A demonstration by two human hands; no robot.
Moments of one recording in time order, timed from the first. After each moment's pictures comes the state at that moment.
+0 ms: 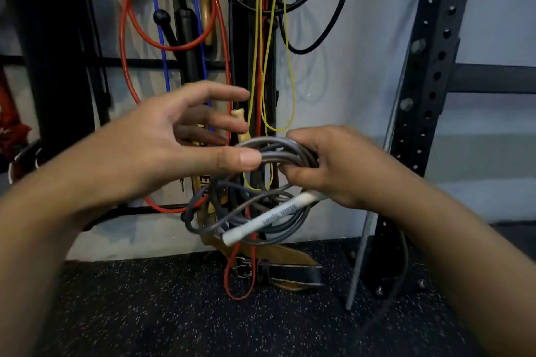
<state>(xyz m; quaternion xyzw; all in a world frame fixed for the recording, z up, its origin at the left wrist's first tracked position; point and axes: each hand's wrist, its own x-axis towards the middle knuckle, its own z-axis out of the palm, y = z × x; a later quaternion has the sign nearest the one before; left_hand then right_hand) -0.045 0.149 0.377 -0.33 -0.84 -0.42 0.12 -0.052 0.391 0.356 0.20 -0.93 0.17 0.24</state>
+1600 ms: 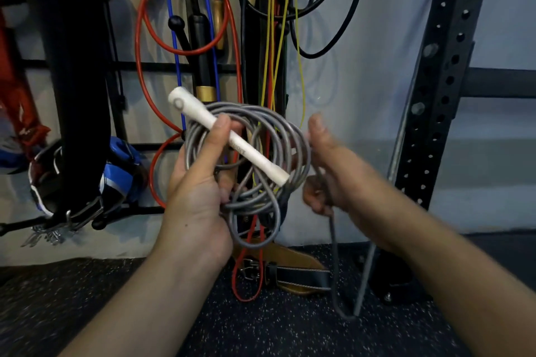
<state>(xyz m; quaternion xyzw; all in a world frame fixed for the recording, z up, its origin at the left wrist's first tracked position) -0.055 0.208 0.316 -0.12 -0.40 -0.91 0.08 -0.042 0.373 0.334 0.18 -0.79 0.57 0.11</state>
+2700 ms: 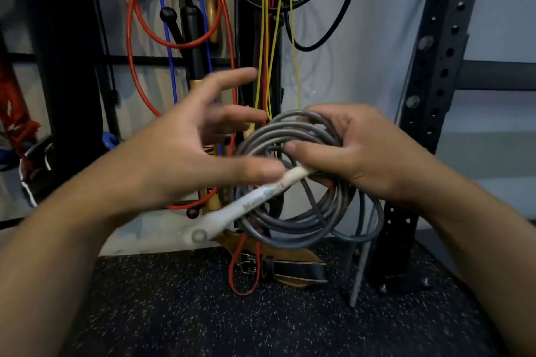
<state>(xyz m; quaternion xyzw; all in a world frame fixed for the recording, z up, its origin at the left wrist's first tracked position) -0.050 0.154 0.362 -0.37 -0.80 -0.47 0.10 -0.032 0.392 0.366 0.30 -0.84 0.43 0.17</state>
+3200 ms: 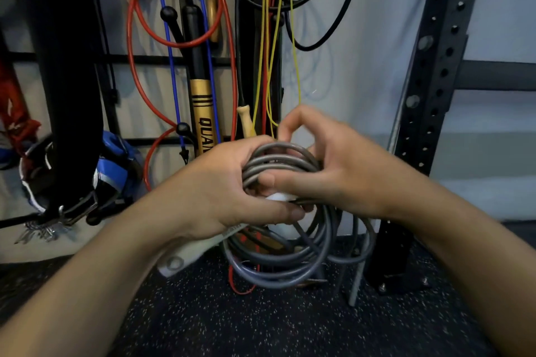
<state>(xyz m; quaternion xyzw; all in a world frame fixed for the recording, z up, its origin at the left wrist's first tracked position) -0.062 0.181 0.332 -0.40 -0.79 -0.47 0.04 -0.026 0.382 0.358 0.31 -0.86 0.40 0.12</state>
